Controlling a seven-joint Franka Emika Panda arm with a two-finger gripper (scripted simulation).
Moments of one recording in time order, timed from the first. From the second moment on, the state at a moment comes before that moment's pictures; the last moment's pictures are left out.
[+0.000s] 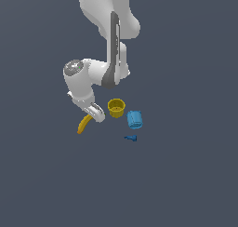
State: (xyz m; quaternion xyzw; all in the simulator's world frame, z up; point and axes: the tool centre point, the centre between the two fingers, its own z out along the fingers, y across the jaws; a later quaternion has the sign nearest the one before) arm -0.062 -0.150 0.089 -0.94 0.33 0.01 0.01
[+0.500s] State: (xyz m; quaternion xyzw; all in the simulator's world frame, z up) arm -0.078 -0.169 0.069 -0.93 0.38 0.00 0.00
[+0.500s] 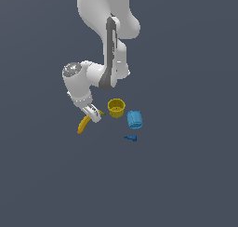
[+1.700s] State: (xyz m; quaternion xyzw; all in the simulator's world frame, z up) arm -0.081 -0.171 0.019 -0.93 0.38 0.00 0.00
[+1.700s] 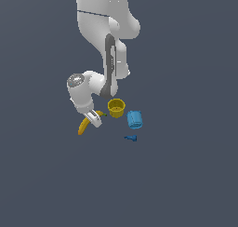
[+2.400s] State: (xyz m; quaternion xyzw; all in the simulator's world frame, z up) arm -0.083 -0.170 0.025 -0.93 0.38 0.00 0.00
